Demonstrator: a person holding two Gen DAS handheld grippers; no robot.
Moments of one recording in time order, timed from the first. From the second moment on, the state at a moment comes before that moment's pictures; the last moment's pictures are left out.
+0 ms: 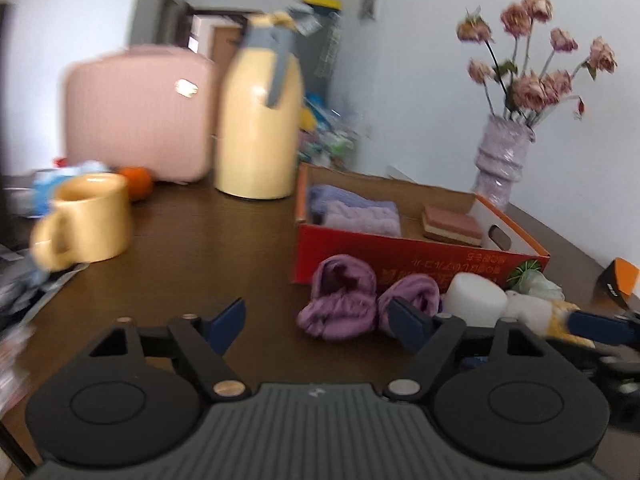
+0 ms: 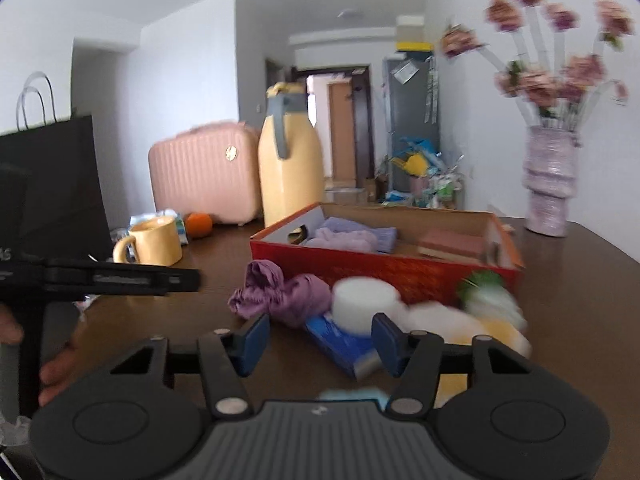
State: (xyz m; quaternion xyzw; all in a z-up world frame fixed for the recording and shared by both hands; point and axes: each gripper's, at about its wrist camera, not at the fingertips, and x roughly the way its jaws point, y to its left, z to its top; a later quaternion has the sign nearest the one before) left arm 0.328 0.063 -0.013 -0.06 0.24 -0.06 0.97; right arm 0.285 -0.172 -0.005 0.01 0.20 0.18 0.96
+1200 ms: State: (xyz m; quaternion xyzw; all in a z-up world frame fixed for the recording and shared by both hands) left arm 0.195 0.012 0.003 -0.07 0.22 -0.18 0.96; right arm 0.177 -0.190 0.009 0.00 0.21 0.19 0.96
